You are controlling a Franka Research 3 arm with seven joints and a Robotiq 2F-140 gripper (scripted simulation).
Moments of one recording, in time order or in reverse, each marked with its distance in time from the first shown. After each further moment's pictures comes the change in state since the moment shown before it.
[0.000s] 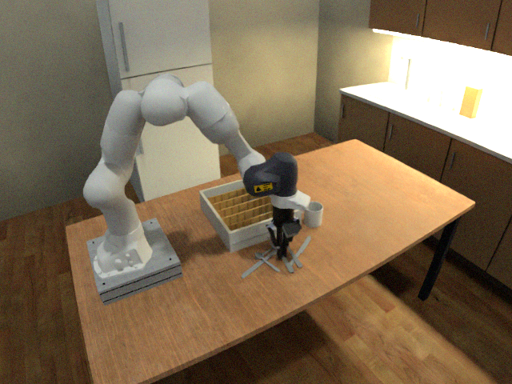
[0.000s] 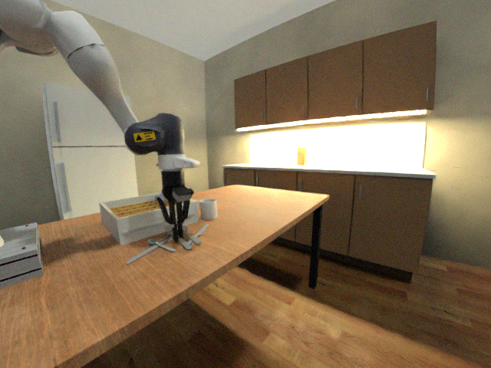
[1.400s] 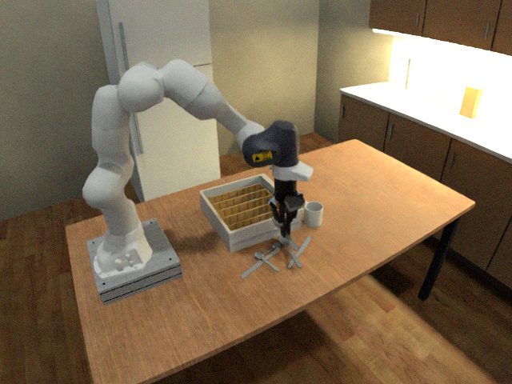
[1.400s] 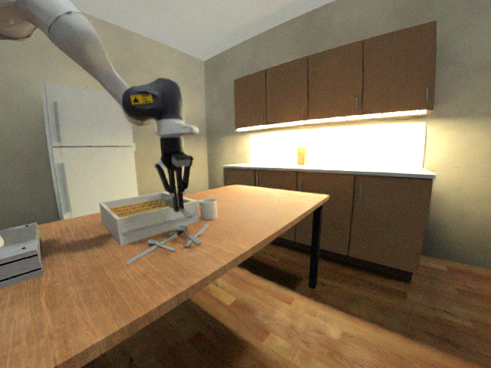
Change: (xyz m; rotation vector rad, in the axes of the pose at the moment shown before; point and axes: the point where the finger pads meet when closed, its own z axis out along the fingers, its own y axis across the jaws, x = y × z) arm 0.003 -0.010 -0.110 0.031 0.012 0.009
